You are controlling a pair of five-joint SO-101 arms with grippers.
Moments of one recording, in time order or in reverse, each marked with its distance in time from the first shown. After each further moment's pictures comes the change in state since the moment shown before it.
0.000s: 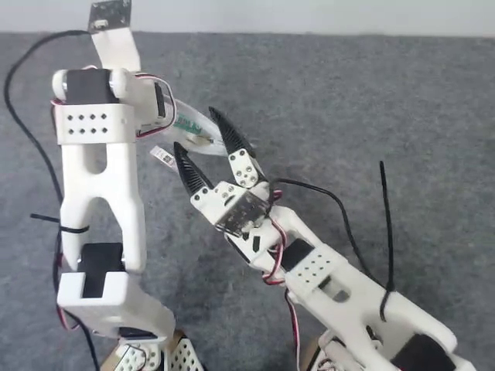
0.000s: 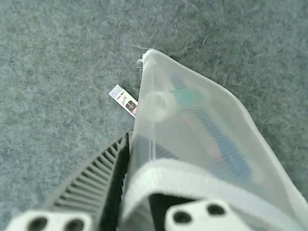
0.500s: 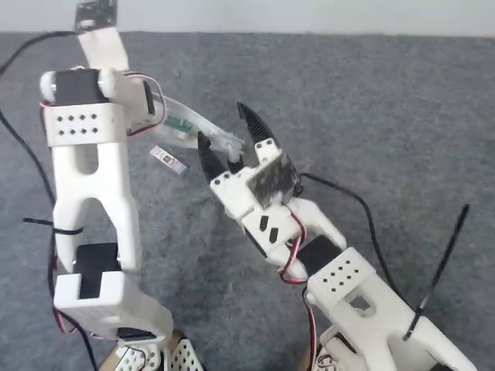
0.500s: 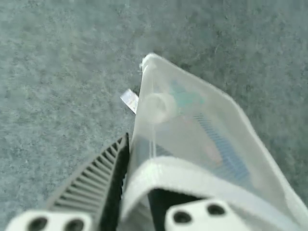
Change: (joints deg) left arm -3.6 0.0 0.0 -2.0 0.6; right arm 4.9 -12.7 -6.4 29.1 -14.8
